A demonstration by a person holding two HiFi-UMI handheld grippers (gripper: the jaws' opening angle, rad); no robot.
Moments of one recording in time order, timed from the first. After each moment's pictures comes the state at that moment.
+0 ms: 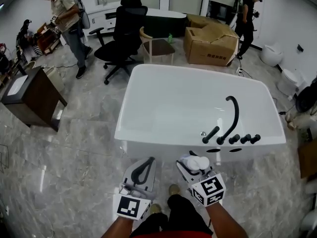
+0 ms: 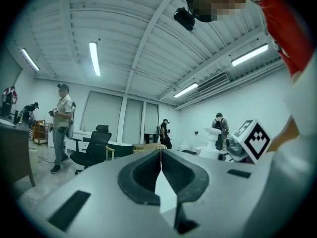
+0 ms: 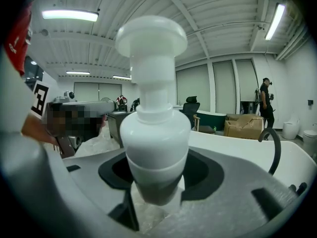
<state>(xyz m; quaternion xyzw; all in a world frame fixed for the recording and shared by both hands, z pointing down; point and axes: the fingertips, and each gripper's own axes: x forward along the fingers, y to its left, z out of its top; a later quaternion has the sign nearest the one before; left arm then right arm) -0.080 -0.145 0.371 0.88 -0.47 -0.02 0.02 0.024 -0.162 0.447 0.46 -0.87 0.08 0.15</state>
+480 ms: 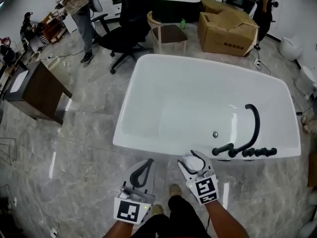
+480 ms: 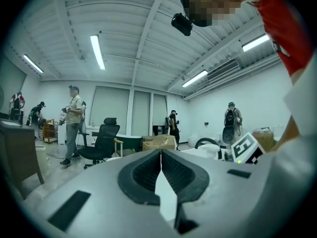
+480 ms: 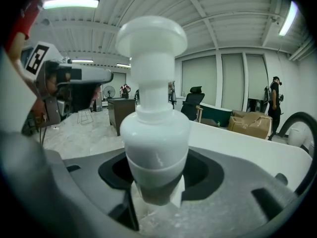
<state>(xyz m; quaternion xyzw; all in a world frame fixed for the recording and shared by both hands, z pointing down) -0.057 -0.274 0.433 0.86 -0.51 0.03 0.04 0.047 -0.302 0.556 0.43 -0.88 0.07 0.21</state>
